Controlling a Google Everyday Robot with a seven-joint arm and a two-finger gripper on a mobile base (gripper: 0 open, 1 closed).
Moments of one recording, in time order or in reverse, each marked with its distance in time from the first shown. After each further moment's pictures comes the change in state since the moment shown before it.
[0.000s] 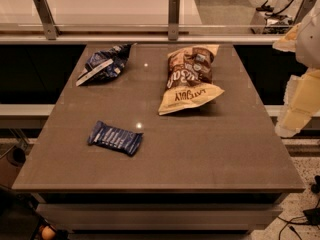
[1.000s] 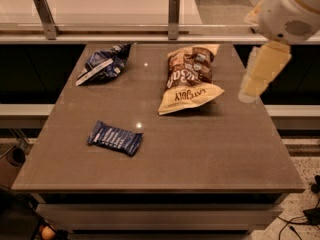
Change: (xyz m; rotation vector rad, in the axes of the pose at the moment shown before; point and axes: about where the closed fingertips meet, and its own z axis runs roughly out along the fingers) arm -0.052 -0.053 0.010 0.087 -0.063 -0.041
